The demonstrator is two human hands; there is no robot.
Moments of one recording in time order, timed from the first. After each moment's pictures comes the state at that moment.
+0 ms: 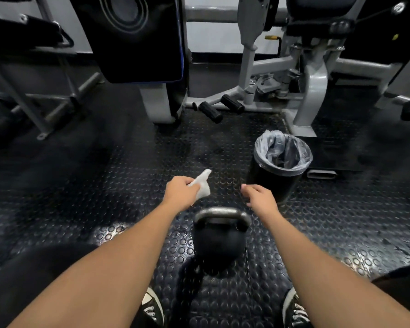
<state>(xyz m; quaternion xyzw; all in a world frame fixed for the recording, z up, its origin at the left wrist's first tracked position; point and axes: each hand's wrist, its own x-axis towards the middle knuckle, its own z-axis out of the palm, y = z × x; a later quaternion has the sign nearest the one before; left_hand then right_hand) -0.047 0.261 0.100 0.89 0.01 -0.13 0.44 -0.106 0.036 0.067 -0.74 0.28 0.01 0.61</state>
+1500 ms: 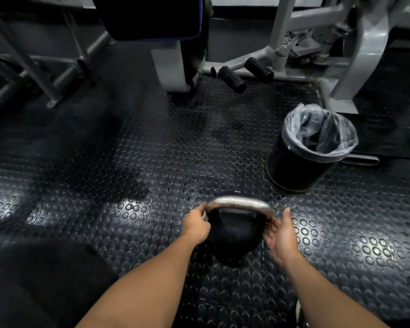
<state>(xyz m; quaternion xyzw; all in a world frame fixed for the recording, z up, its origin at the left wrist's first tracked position) -0.087 0.257 -0.061 0.87 0.13 -0.26 0.41 -0.157 0.046 -0.039 -0.48 0.38 0.06 0.78</state>
